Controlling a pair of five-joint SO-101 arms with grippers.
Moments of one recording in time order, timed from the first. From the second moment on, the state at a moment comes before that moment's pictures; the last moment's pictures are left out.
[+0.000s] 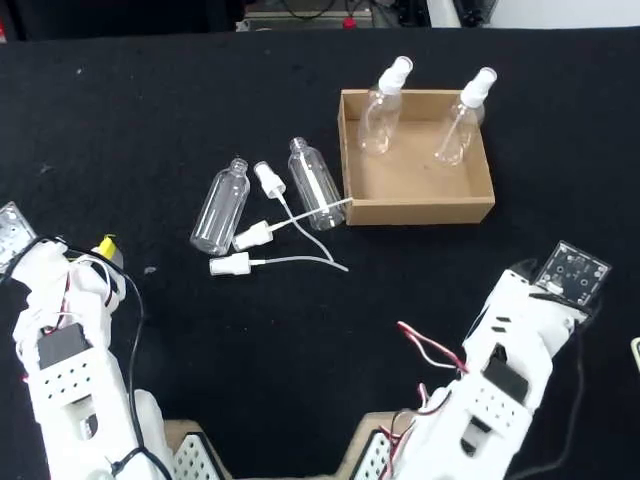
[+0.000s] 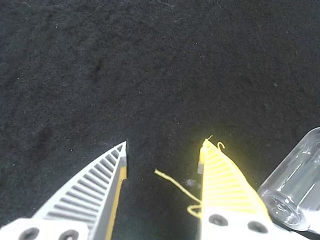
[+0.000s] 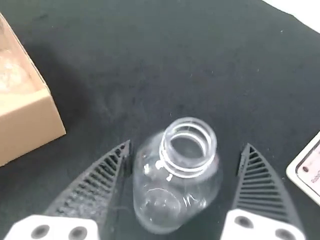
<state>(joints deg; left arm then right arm) -31.3 -63.4 76.0 35.6 11.5 38.9 -71.9 95.8 11.6 5.6</state>
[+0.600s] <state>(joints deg) -31.3 -63.4 76.0 35.6 11.5 38.9 -96.7 97.2 34.9 10.9</state>
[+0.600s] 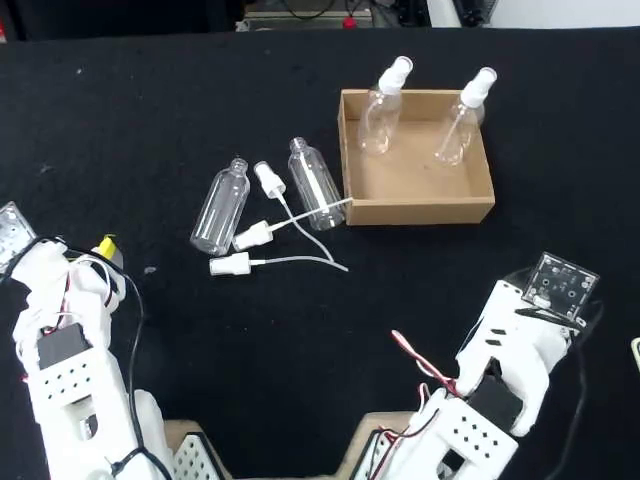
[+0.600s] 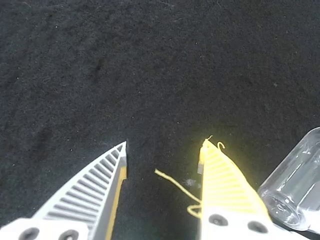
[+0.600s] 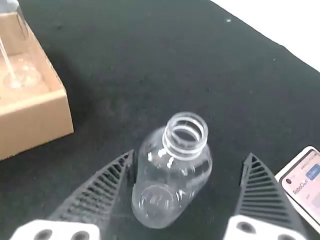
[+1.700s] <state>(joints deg) -31.3 -63.4 76.0 35.6 11.5 38.9 -81.5 97.2 20.5 11.0</state>
